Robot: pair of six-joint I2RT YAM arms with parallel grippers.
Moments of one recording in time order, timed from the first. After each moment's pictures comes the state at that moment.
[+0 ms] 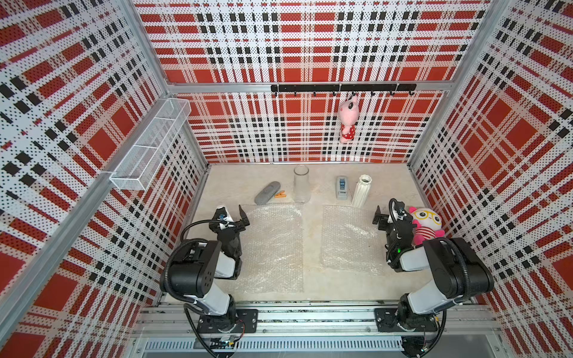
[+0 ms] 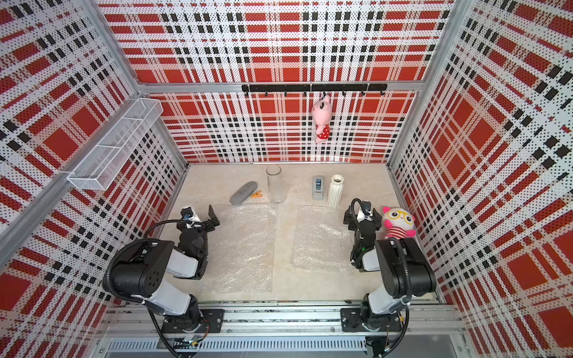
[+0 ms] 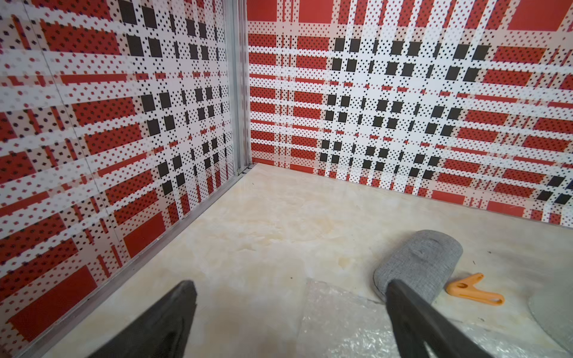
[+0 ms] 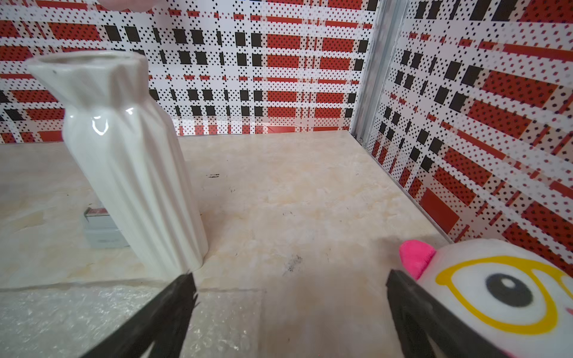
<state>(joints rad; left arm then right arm) -0.06 1.60 0.19 1.42 -0.37 -0.06 0.08 1.58 0.27 1.17 0.27 -0.01</state>
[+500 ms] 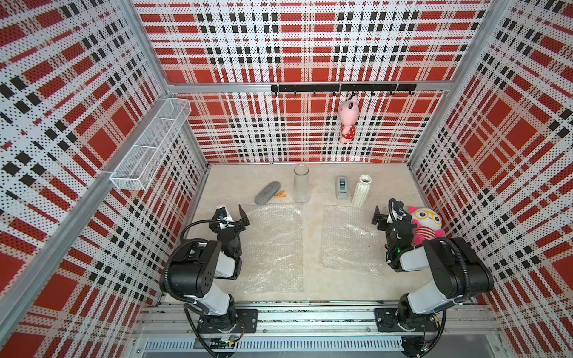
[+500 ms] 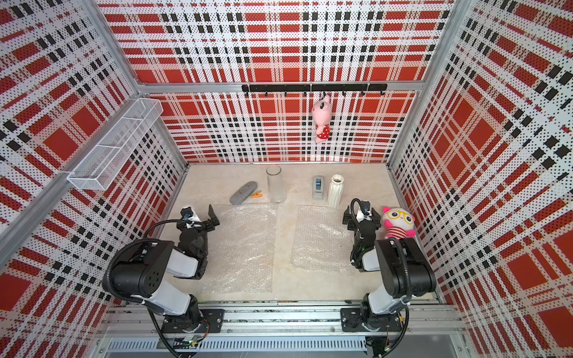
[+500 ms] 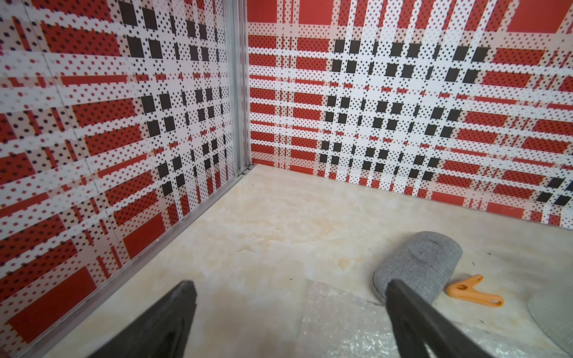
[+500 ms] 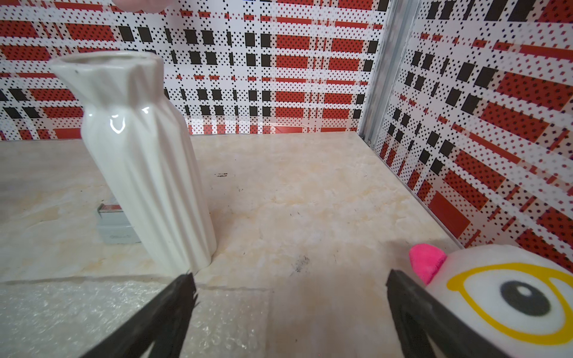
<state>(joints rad) -0.06 1.60 0.19 1.42 -0.37 -0.06 0.08 1.58 0.27 1.17 0.25 -0.02</state>
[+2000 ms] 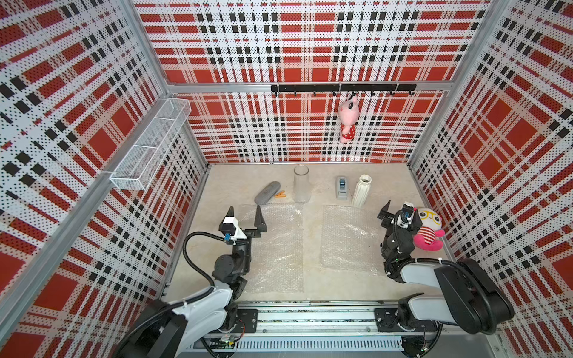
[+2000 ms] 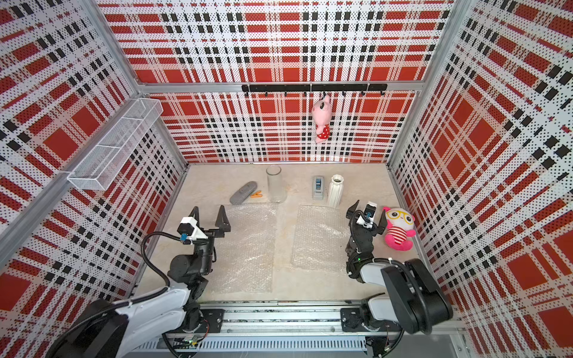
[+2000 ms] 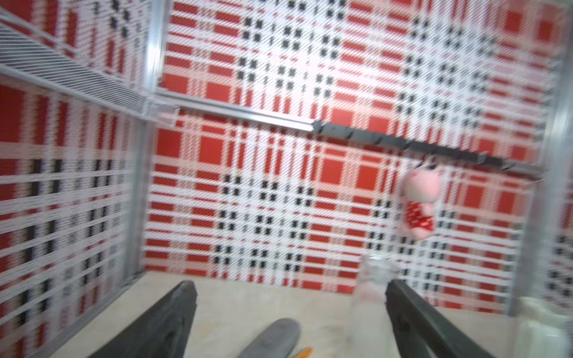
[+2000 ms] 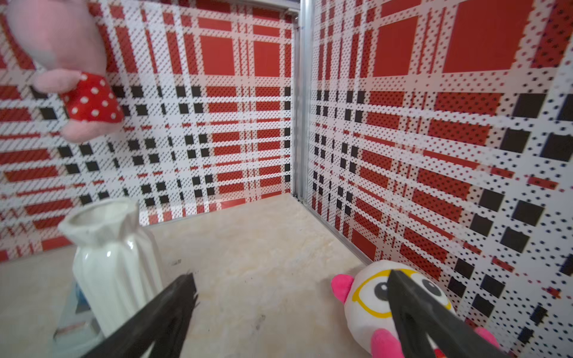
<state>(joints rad) -0.53 0.93 0.10 1.32 -0.41 -0.03 0.31 1.28 0.25 1.16 0.81 -0.04</state>
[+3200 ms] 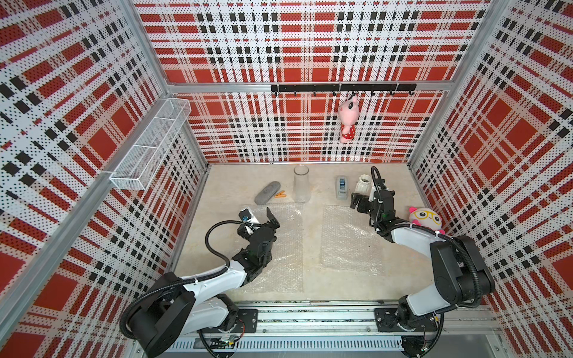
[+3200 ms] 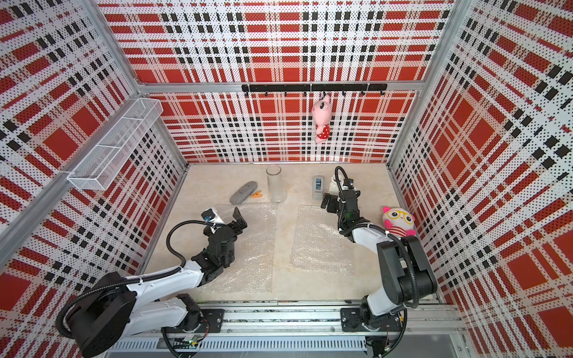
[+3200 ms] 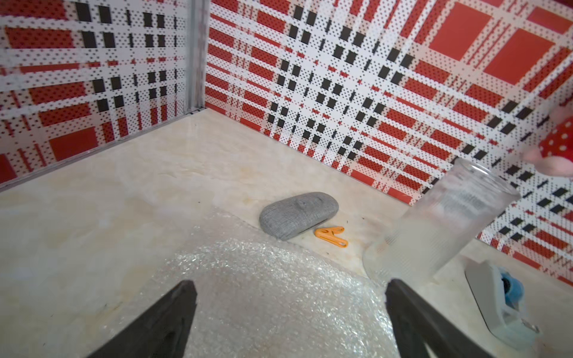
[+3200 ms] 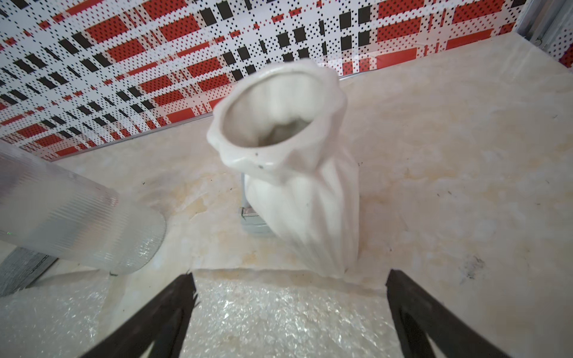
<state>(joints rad) -0.68 1.18 0.36 0.57 -0.92 -0.57 0.24 1.55 0.74 0.38 0.12 0.37</state>
